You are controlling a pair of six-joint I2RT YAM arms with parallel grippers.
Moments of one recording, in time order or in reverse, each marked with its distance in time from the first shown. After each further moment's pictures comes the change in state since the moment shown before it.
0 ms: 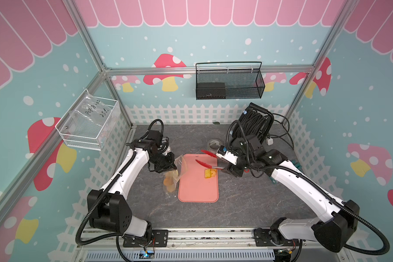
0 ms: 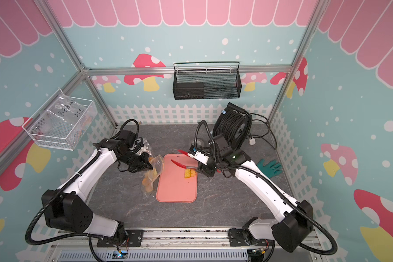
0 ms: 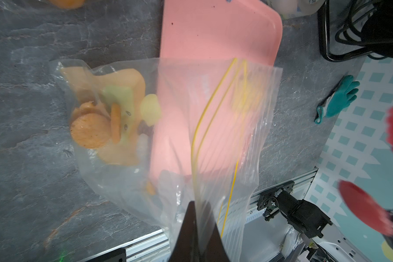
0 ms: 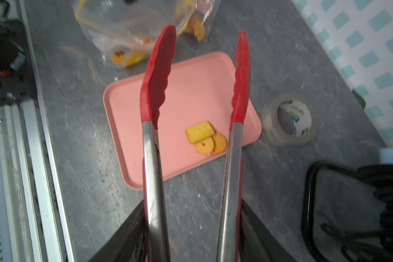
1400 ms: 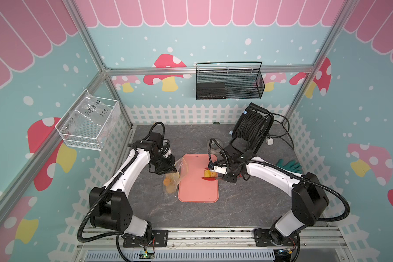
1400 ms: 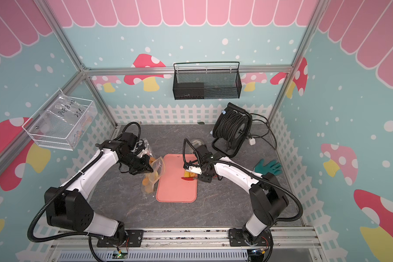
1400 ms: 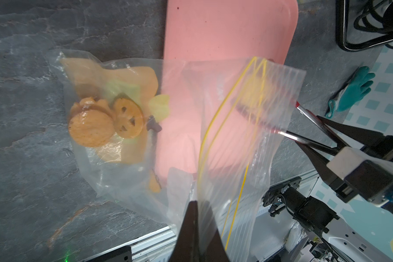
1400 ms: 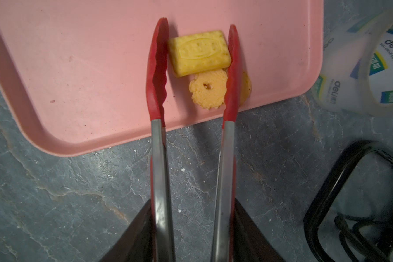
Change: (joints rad) left arm 0.000 0.016 -0.040 0.006 0.002 0.030; right arm 0.080 0.335 0.013 0.053 0.259 -0.145
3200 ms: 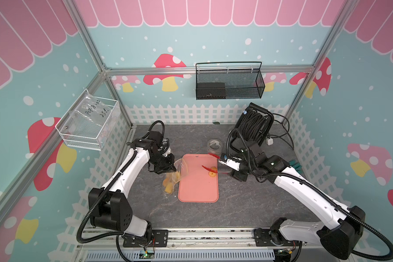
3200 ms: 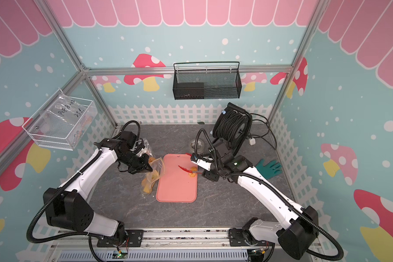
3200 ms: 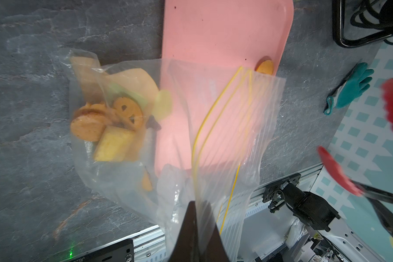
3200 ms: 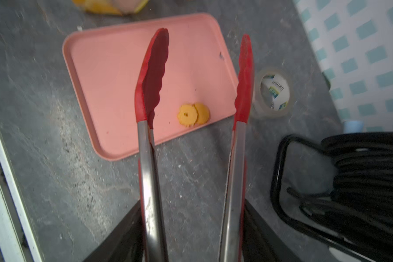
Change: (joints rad) left arm 0.001 0.000 0.045 -0.049 -0.002 0.015; right arm -0.040 -0.353 -0.060 -0.070 -0.083 0.087
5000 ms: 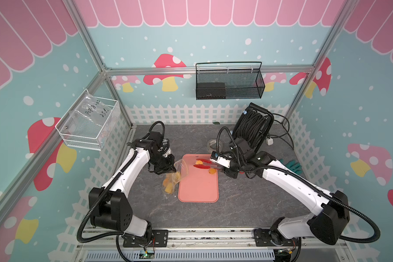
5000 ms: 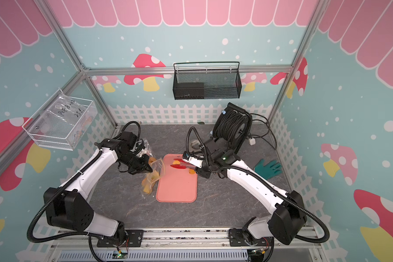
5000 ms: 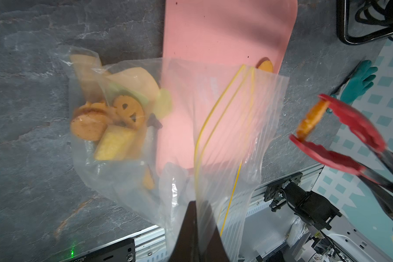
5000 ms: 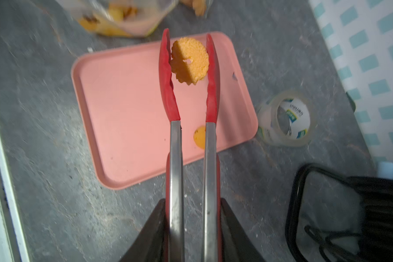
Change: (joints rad) left arm 0.000 0.003 -0.010 0.000 0.000 0.008; right arm 0.043 0.123 0.126 0.148 -0.145 0.053
